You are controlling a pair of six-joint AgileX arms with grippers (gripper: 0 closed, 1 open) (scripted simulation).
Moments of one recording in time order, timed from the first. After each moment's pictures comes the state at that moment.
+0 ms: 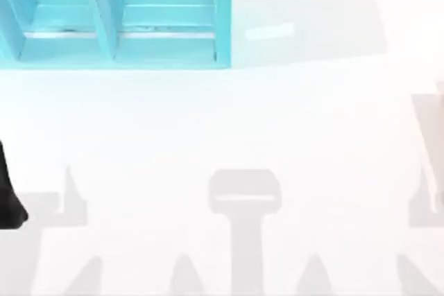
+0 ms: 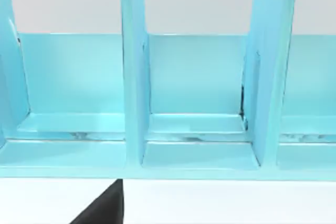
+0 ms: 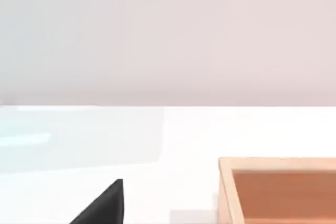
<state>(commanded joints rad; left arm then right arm) 0.00 0.00 0.00 0.00 0.00 0.00 0.00 0.00 0.00 0.00 0.00 0.00</state>
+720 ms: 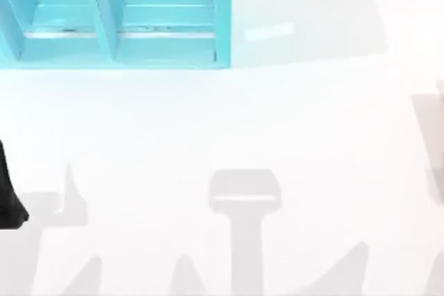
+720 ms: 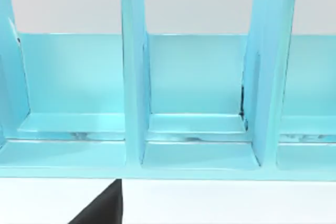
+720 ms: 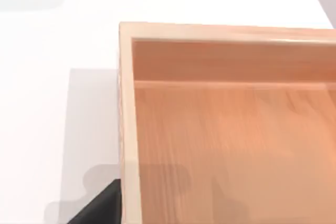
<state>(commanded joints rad) 0.00 0.00 0.00 0.00 0.00 0.00 -0.19 0.55 0.48 -0.43 0.00 -0.16</state>
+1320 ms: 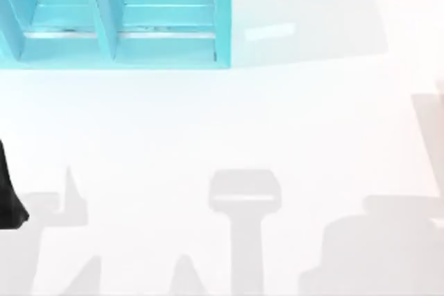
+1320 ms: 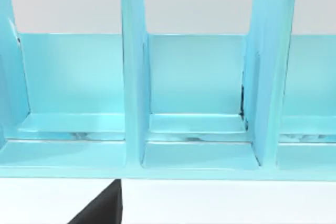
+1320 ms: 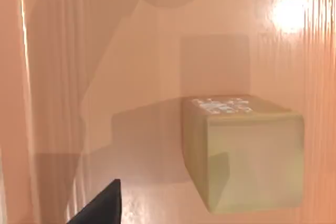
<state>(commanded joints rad) 0.00 0.00 0.00 0.00 0.00 0.00 -0.44 1.42 1.16 -1.03 0.00 -0.42</state>
